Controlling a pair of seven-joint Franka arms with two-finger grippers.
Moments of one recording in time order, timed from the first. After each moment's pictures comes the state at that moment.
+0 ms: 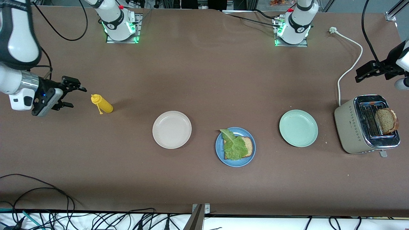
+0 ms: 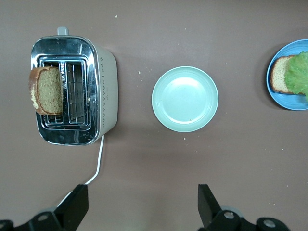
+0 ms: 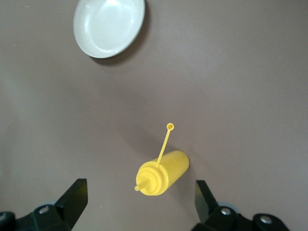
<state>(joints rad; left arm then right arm) -0.07 0.03 0.08 -1.53 0.06 1.49 -0.08 0.14 0.15 -0.30 -1.93 0.40 1.86 -1.07</state>
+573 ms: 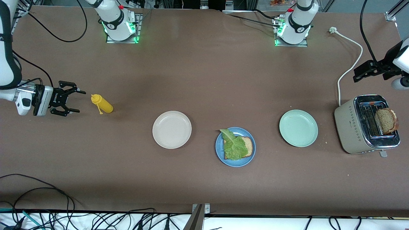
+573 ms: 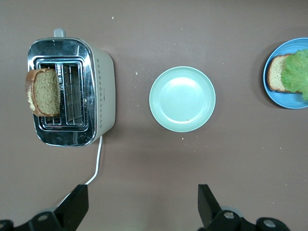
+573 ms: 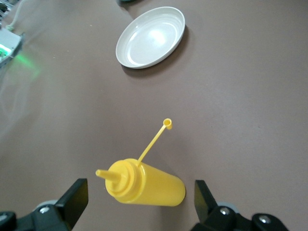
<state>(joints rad) -0.08 0.03 0.07 -1.53 0.06 1.49 -0.08 0.01 0.32 -0.37 -1.96 0.75 1.78 -1.71</state>
